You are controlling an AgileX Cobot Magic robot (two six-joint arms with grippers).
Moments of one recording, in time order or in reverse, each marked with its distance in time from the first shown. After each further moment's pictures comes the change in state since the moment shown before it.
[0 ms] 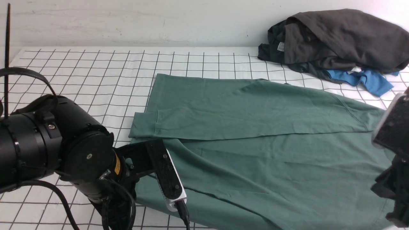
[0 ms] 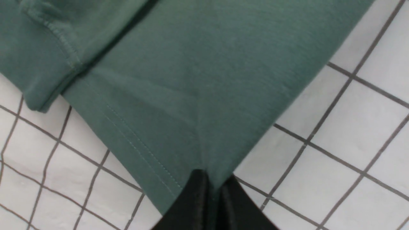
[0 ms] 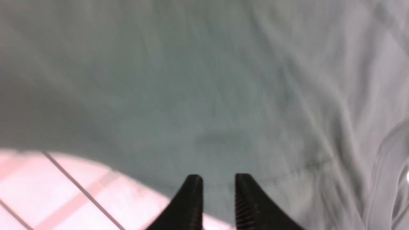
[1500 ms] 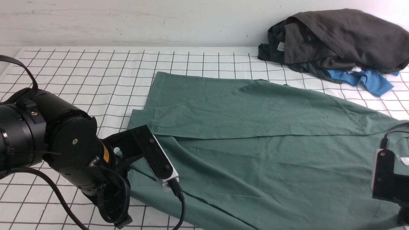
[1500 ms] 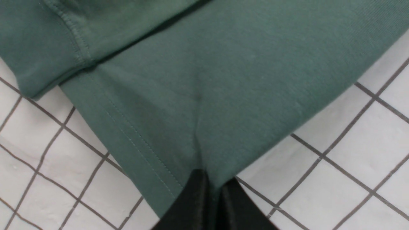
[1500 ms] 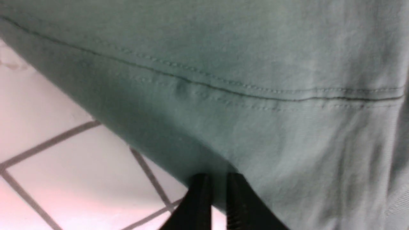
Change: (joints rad) right arm -0.139 0.220 0.145 -0.304 -0.259 -0.134; left arm 0.078 0.000 0.000 -0.068 -0.034 -0.001
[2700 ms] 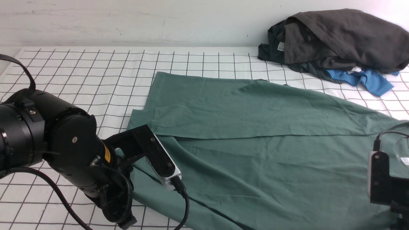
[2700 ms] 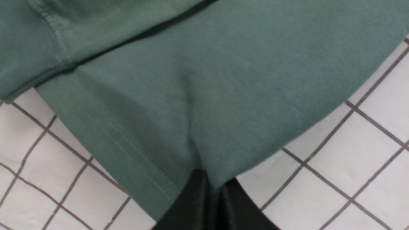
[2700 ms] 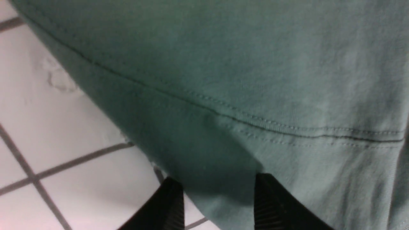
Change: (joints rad) right arm 0.000 0.012 0.010 0.146 -0.026 -0.206; left arm 0.000 -0.001 0.000 -0.057 0.000 0.000
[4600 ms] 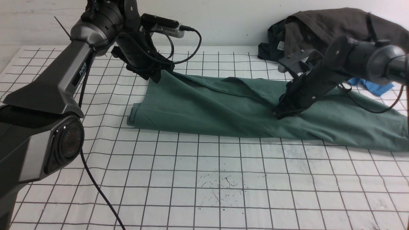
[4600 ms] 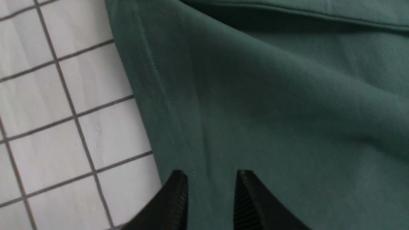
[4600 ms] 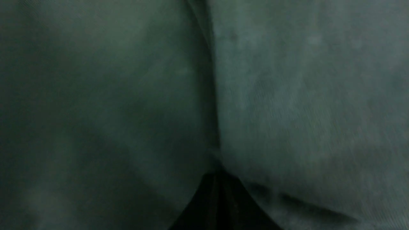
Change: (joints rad) right arm 0.177 0.818 -1.250 0.578 0.305 0.347; left arm 0.295 1.114 -1.710 -0.086 0.414 -0.275
